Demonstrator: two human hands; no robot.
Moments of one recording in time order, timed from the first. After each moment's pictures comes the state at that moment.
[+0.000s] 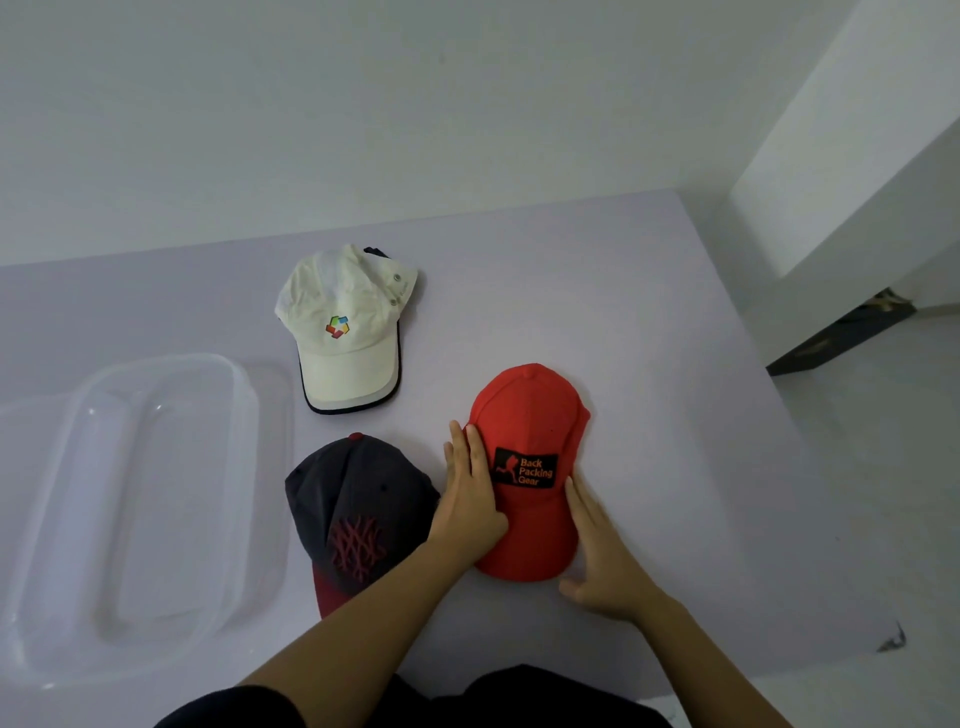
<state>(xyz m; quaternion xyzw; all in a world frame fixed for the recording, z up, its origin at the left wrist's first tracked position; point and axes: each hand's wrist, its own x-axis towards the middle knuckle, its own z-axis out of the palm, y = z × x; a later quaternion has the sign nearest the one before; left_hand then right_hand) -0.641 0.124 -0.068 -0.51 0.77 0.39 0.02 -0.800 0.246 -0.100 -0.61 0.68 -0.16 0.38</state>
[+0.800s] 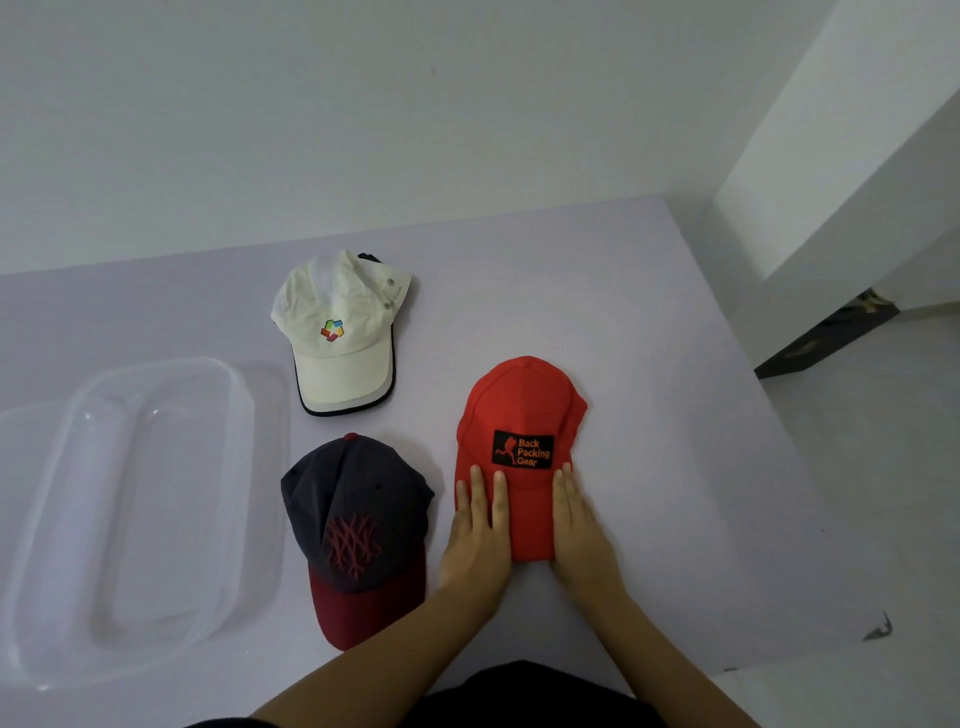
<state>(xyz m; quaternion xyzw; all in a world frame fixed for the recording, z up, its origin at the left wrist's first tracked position) -0.633 0.179 -0.087 -0.46 0.83 0.31 0.06 -0.774 0.234 -0.136 -0.62 0.76 -0.18 0.13</state>
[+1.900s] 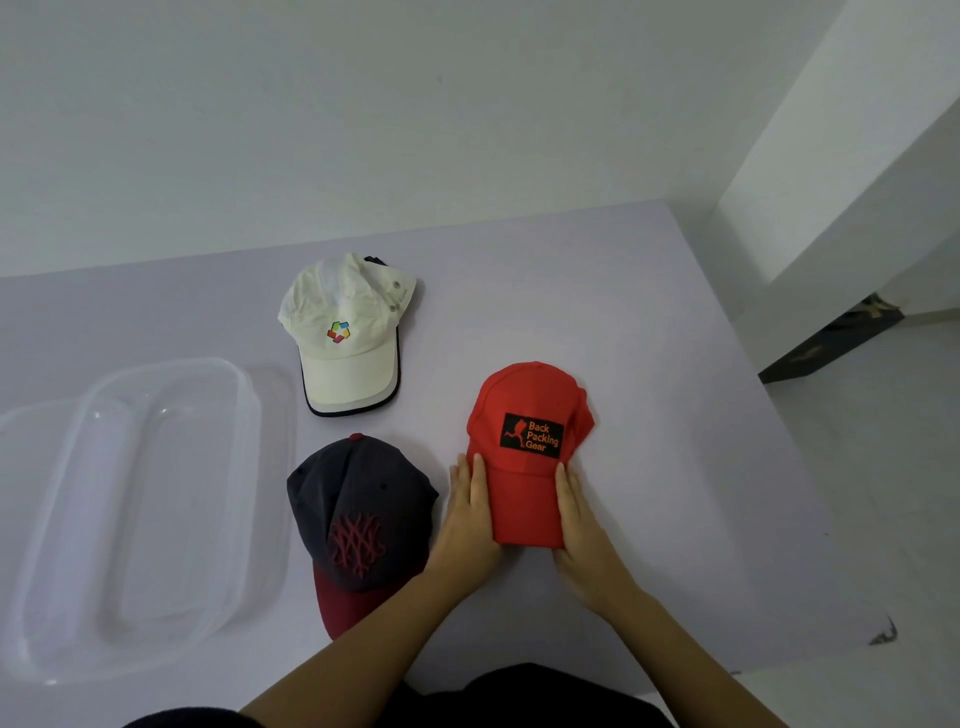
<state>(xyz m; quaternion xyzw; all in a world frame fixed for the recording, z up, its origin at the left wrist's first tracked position) -0.631 0.154 -0.076 -0.49 0.77 0.41 -0.01 -0.775 0.234 -0.102 -0.54 0.71 -0.26 0.36</state>
